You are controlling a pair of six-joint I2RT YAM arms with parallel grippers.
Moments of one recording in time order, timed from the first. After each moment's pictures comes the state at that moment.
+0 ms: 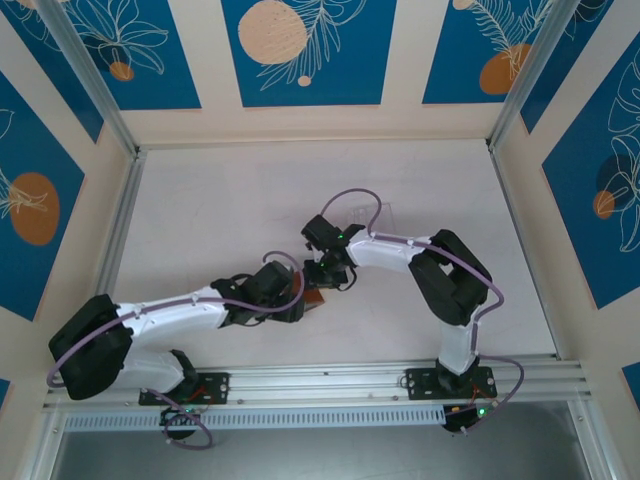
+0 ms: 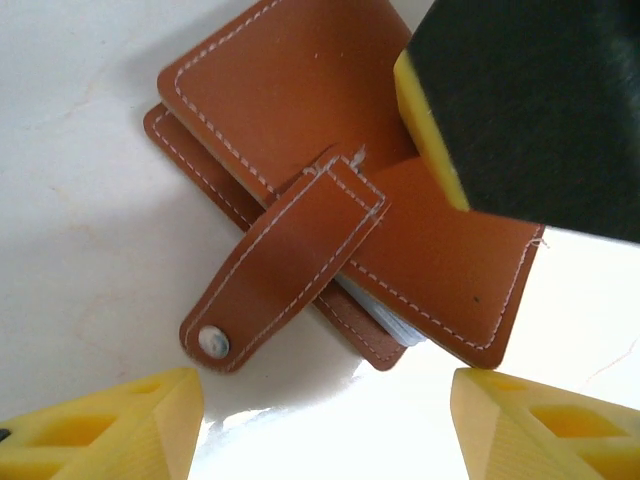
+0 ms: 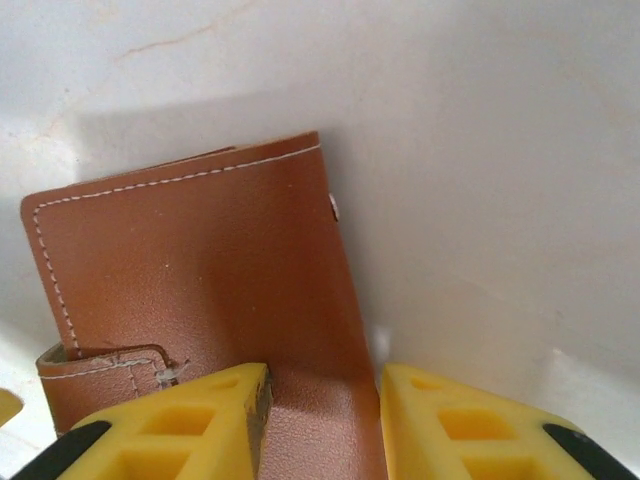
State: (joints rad) left arm -0.91 1.31 0.64 -0.39 -0.06 -0.68; right arm 0.81 1.89 1.20 -0.61 -0.24 0.62
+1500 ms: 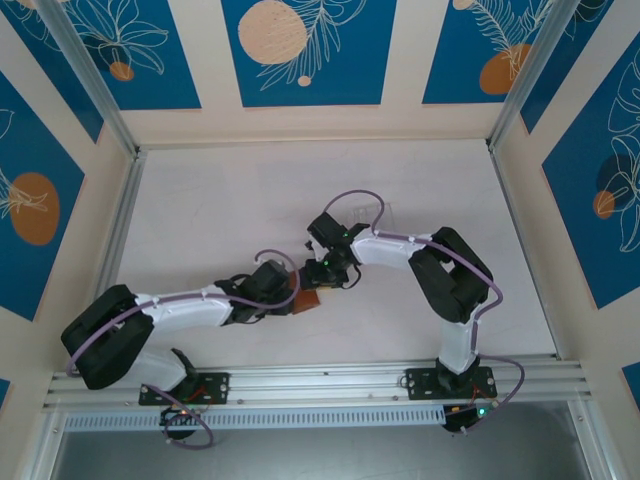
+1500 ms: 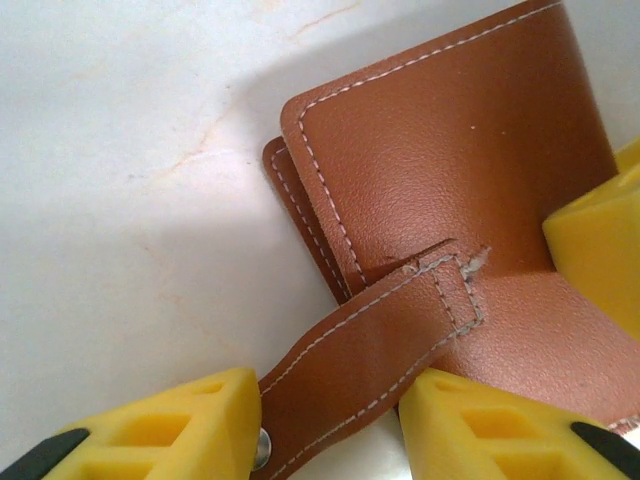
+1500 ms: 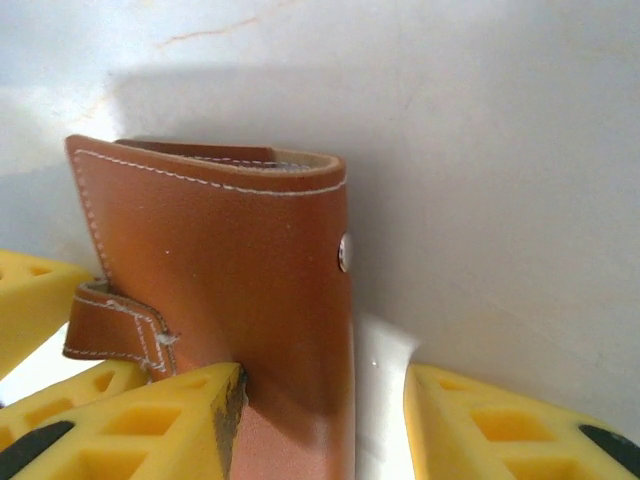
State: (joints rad) left arm -0.85 1.40 0.56 -0.20 -0.12 -0.73; right arm 0.76 1.89 1.16 -0.54 -0.40 0.55
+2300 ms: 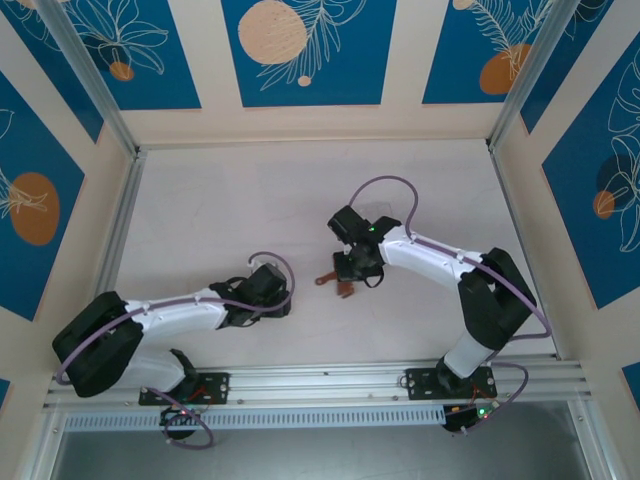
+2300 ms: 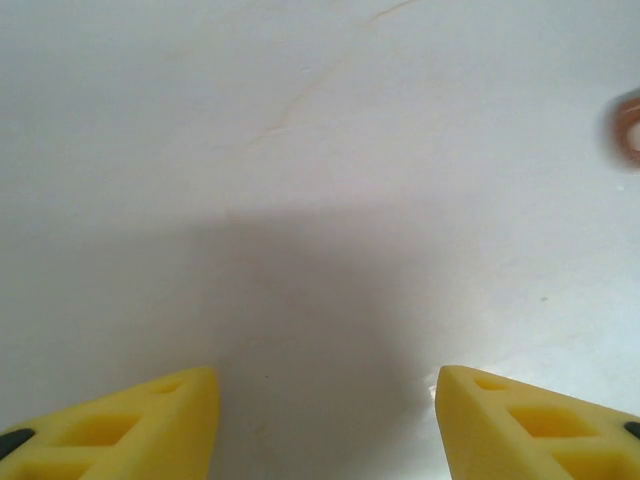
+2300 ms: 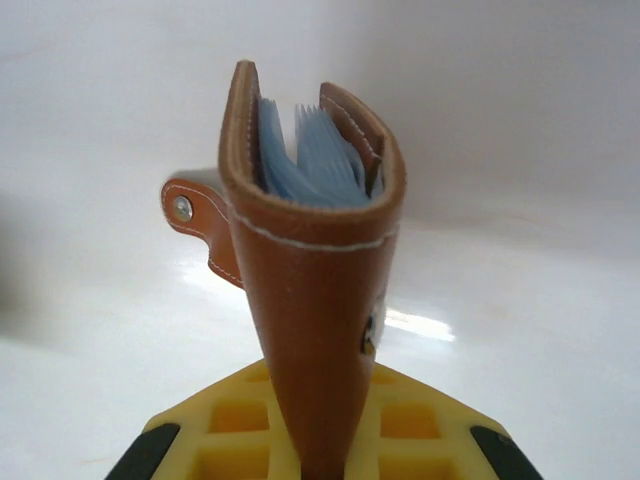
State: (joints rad) left arm -0.86 1.33 0.55 -0.30 -0.18 -0.74; right arm 0.73 1.62 1.13 -0.87 0.01 0.56
